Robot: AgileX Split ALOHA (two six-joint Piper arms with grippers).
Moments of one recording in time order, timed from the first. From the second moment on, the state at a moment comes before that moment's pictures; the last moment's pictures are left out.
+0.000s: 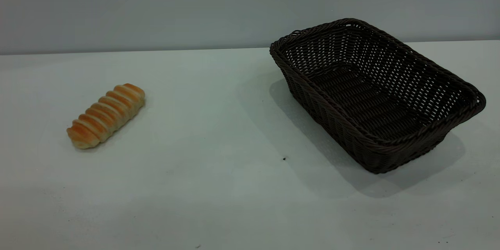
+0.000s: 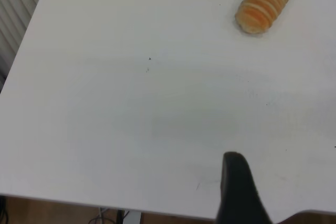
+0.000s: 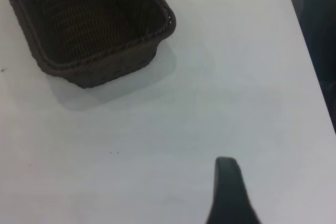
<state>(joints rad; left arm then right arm) 0.02 -0.02 -0.49 0.11 1.14 -0.12 -0.03 -0.02 -0.48 -0.01 1.14 -0.05</state>
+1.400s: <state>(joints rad) 0.02 0.03 -0.50 0.08 0.97 -0.11 -0.03 0.04 -0.49 0.00 1.12 -0.05</state>
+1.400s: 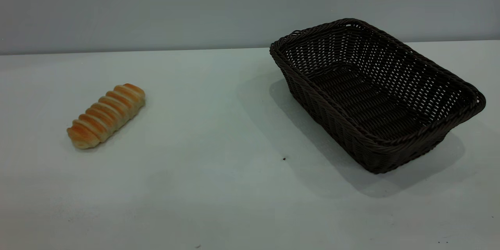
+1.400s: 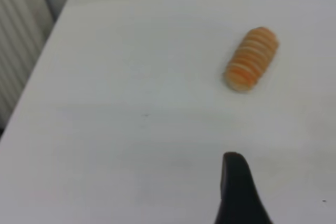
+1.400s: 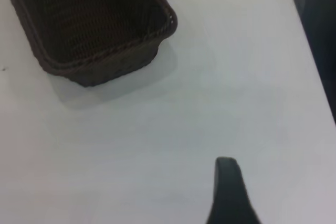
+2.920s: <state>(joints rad) 0.02 0.76 -0.71 0.03 0.76 -0.17 -0.03 1.67 -0.68 0.88 0.41 -0.35</state>
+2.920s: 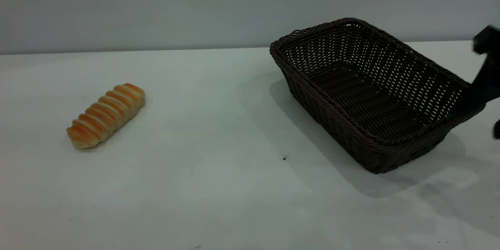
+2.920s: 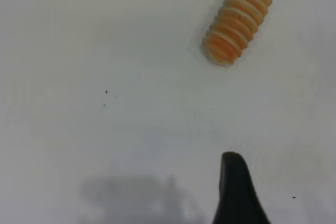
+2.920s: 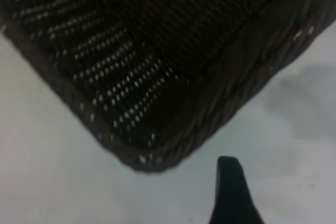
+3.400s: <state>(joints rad) 0.02 0.76 -0.71 0.03 0.76 -0.17 -0.03 1.86 -0.77 1.15 0.35 -0.52</state>
